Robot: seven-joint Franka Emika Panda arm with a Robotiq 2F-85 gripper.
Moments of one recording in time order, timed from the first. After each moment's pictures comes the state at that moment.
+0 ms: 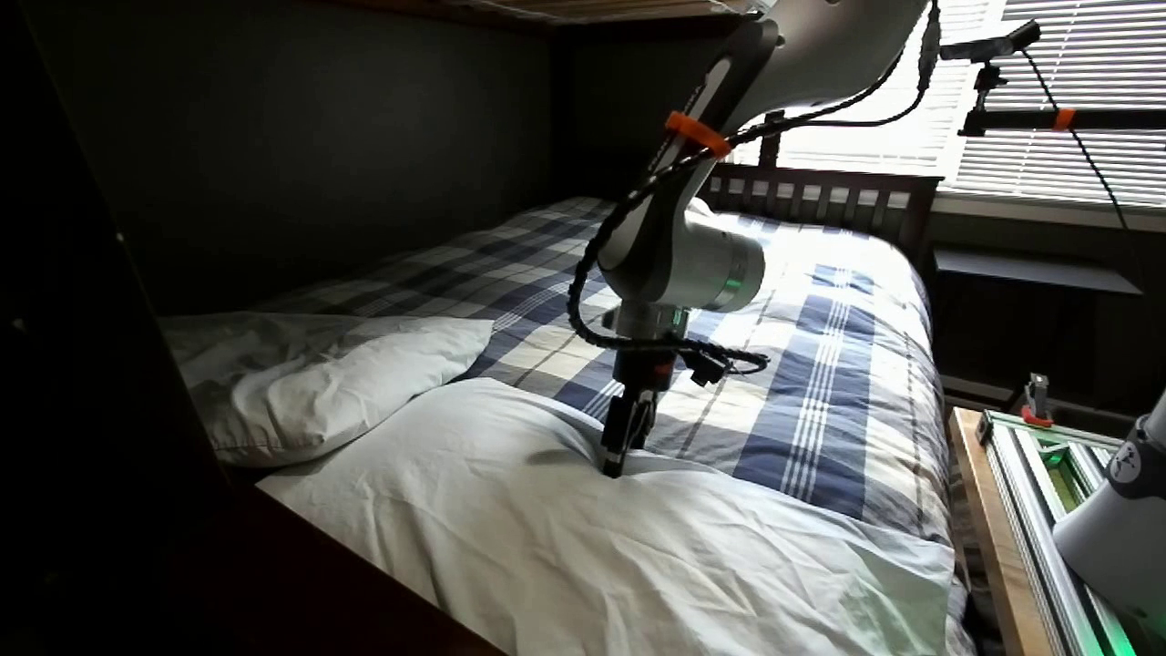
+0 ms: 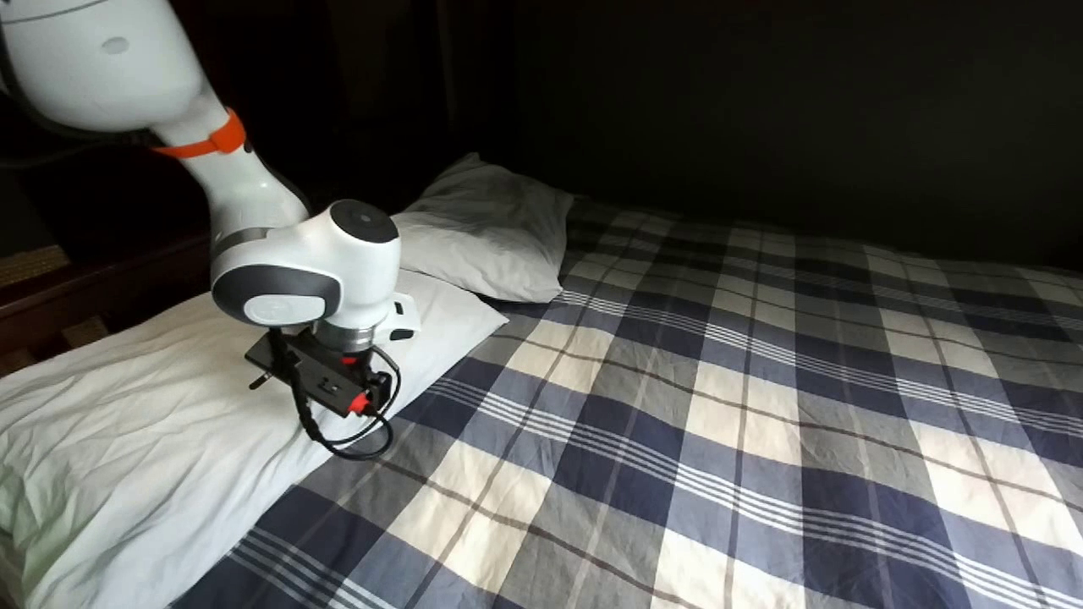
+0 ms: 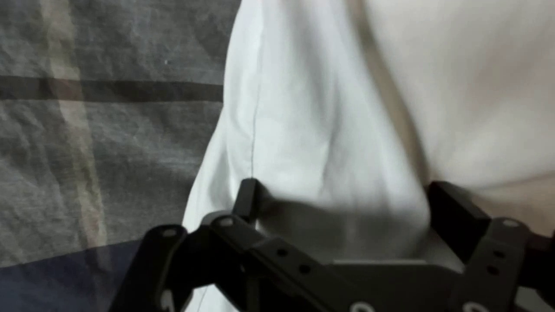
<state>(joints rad) -0.26 0.52 0.29 -2.29 0.68 2.71 -0.75</state>
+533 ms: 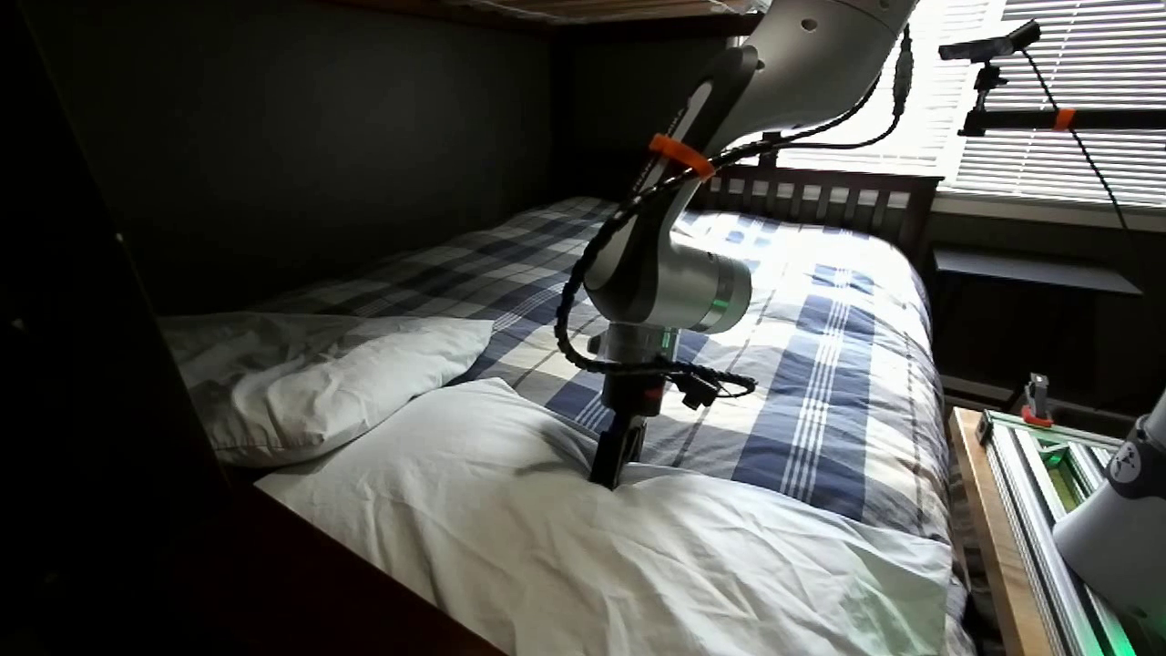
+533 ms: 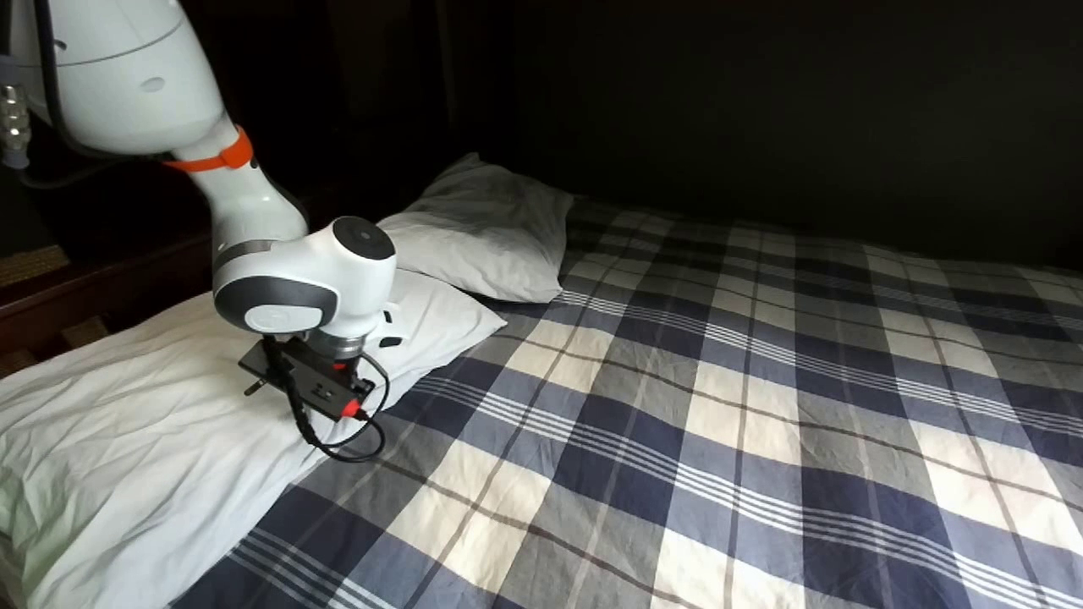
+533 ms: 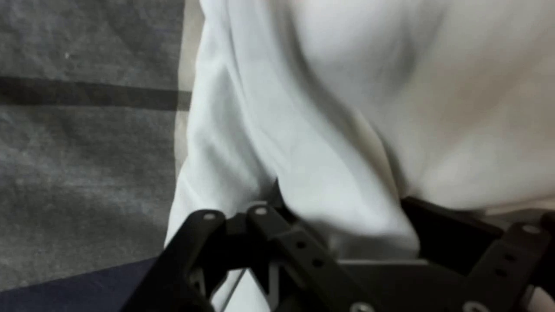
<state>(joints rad) -0.27 0.60 0.34 -2.24 0.69 2.69 -0.79</state>
